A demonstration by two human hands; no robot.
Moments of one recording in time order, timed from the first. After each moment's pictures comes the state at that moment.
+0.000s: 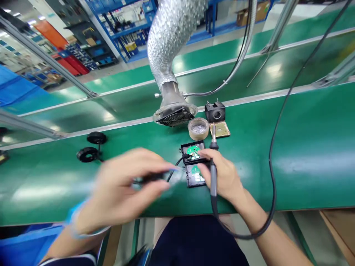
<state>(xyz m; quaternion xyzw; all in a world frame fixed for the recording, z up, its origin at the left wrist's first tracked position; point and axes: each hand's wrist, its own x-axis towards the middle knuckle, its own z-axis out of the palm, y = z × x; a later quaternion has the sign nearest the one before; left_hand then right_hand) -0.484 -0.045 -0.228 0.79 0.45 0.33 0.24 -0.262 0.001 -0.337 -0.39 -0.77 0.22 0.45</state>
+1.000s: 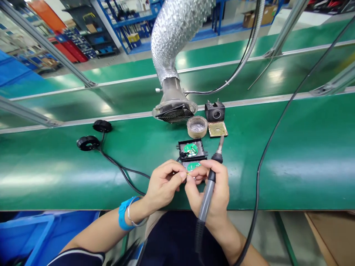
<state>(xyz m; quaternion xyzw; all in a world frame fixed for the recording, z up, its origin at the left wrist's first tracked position) -0.432 -0.058 -0.295 0.56 0.53 0.47 0.43 -0.301 -0.054 -0.310 -0.44 -0.57 0.34 0.60</state>
